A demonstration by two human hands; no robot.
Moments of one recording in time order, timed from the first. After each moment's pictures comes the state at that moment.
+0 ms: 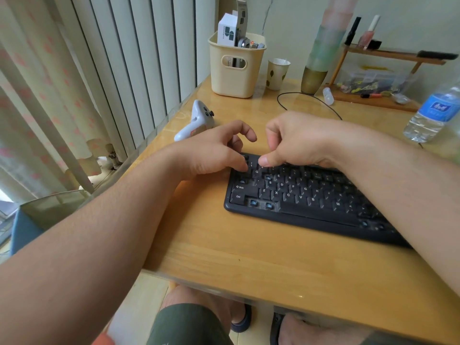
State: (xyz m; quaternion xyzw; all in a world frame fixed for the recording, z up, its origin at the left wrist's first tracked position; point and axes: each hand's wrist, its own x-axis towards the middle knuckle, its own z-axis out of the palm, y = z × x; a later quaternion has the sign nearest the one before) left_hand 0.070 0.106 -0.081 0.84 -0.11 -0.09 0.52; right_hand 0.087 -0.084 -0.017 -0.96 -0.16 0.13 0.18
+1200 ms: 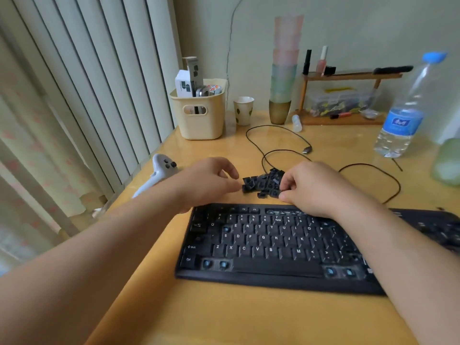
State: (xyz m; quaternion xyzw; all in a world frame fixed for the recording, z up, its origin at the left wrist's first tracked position) left_hand 0.111 0.038 -0.047 0.92 -0.02 -0.06 0.39; right_hand 0.135 -0.192 -0.061 -0.98 -0.11 0.00 0.14
